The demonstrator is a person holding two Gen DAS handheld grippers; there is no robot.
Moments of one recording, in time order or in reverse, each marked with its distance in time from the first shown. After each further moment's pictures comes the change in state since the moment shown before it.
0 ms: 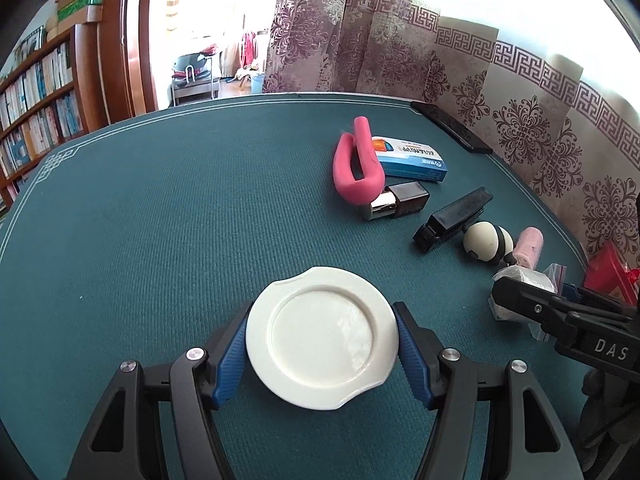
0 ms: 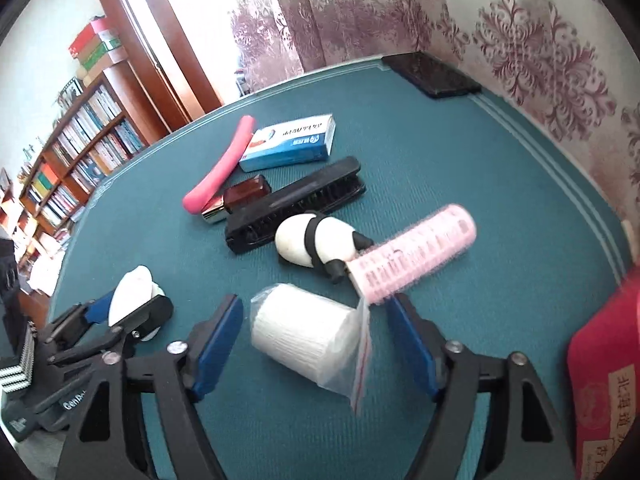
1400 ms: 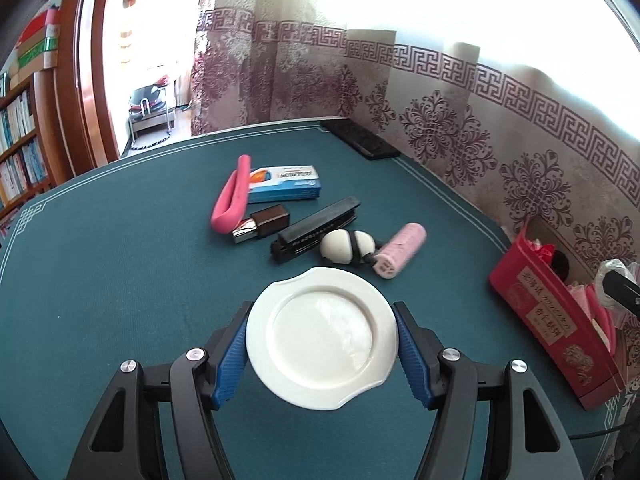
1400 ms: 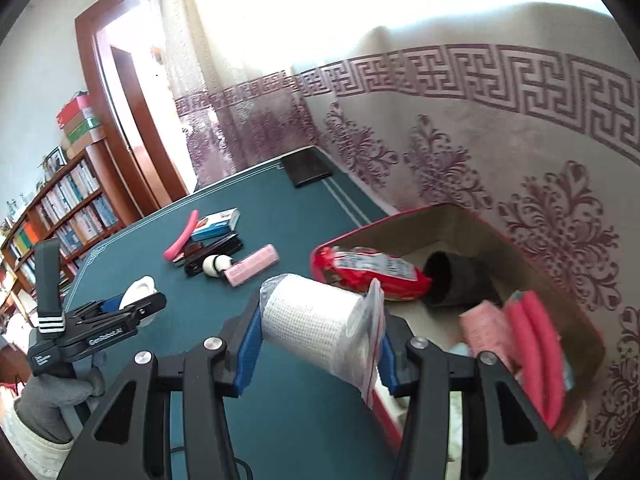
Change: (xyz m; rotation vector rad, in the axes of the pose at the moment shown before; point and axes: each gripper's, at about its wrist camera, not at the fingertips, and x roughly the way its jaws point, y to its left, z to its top) left arm -0.055 -0.095 -0.004 0.140 -0.059 -0.124; right arm -0.197 -0.094 -0.071 0.121 -0.300 -0.136
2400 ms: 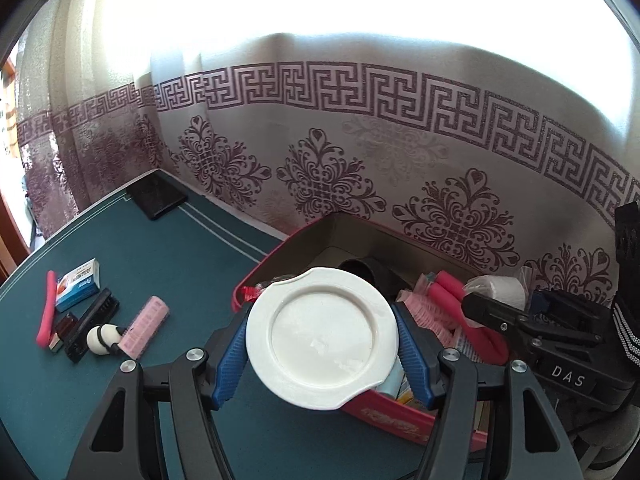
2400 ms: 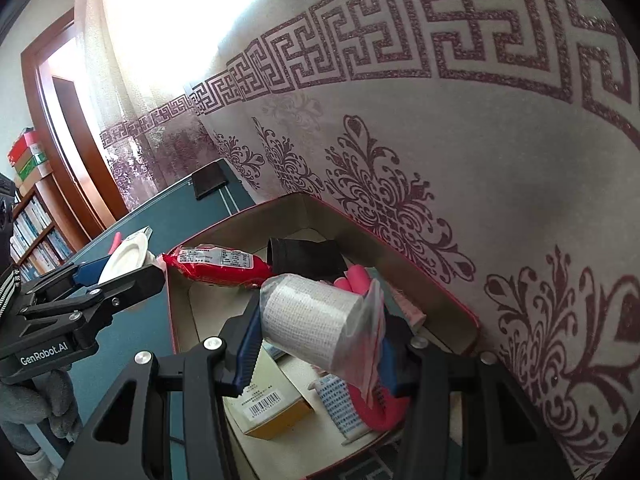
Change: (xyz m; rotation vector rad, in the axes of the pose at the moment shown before) left arm 0.005 -0.217 0.023 0.340 -0.009 -0.297; right arm -0.031 -0.110 -0.017 0.127 -0.015 -0.153
